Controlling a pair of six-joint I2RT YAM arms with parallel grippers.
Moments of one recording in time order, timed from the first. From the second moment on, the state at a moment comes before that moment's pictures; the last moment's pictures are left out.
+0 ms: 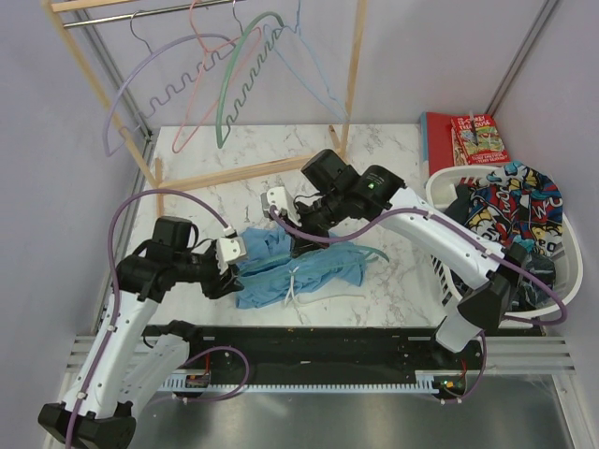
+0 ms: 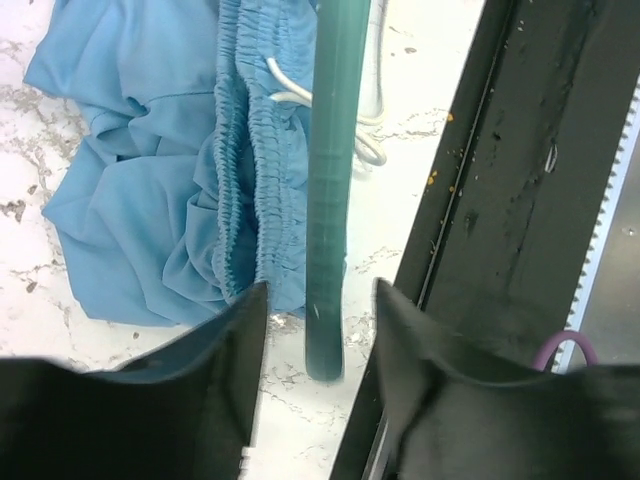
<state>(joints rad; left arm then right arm) -0.26 0.74 0.87 -1.09 0.71 0.78 0.89 1.64 1.74 -1.02 -0.67 -0.56</state>
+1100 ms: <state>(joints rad) -0.25 0.99 0.72 -0.80 0.52 0.76 0.87 1.57 1.71 -1.15 -0.38 -0.84</state>
